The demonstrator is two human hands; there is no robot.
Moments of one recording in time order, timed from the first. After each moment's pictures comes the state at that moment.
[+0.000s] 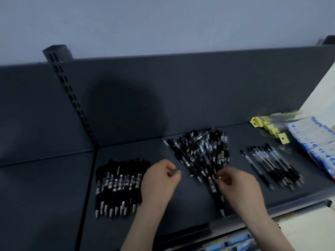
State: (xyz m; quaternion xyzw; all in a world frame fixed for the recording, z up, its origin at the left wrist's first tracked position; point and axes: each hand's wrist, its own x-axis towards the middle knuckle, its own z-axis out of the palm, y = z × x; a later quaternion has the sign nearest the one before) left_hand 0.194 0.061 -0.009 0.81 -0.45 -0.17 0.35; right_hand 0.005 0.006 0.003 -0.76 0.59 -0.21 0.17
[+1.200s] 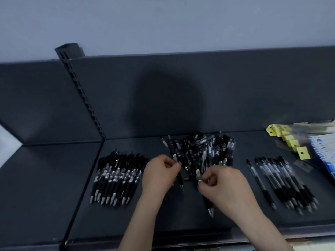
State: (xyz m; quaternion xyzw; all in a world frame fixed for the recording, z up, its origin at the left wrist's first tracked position) left_hand 0.164 0.029 0.000 0.81 -0.30 -0.25 0.43; right_hand 0.002 -0.017 0.044 -0.83 0.47 -0.13 0.27
